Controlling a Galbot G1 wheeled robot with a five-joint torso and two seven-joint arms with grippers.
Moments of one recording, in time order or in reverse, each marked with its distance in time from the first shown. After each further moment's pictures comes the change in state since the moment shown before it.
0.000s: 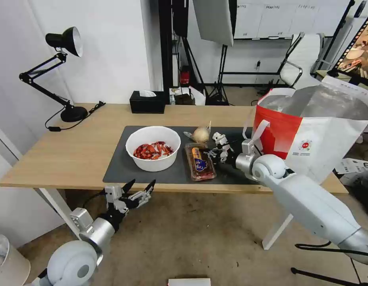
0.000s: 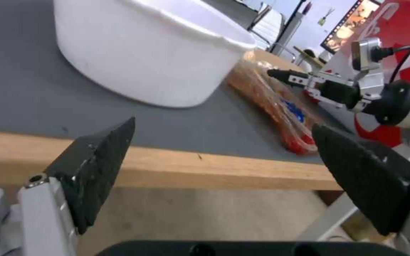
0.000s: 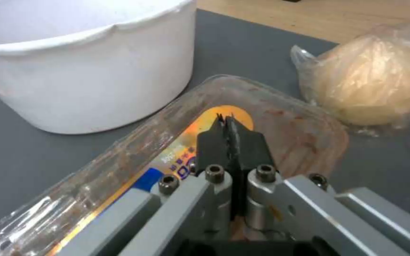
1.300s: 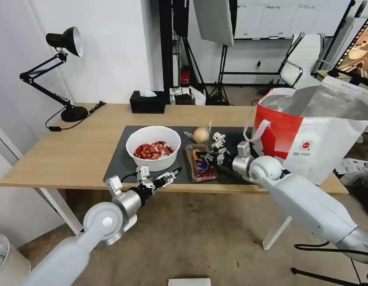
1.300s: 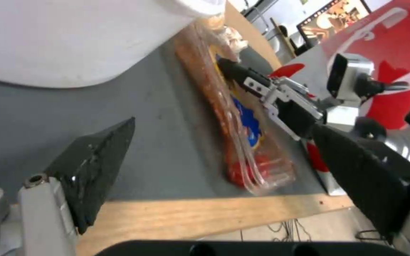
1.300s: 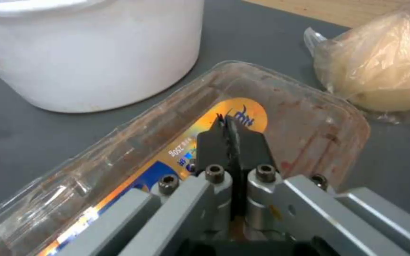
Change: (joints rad) left arm -0.475 -0.175 0.232 0.163 -0.363 0.319 -0.153; right arm 0.015 -0.003 -0.039 -0.011 -0.021 -0.003 -0.006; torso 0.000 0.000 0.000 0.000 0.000
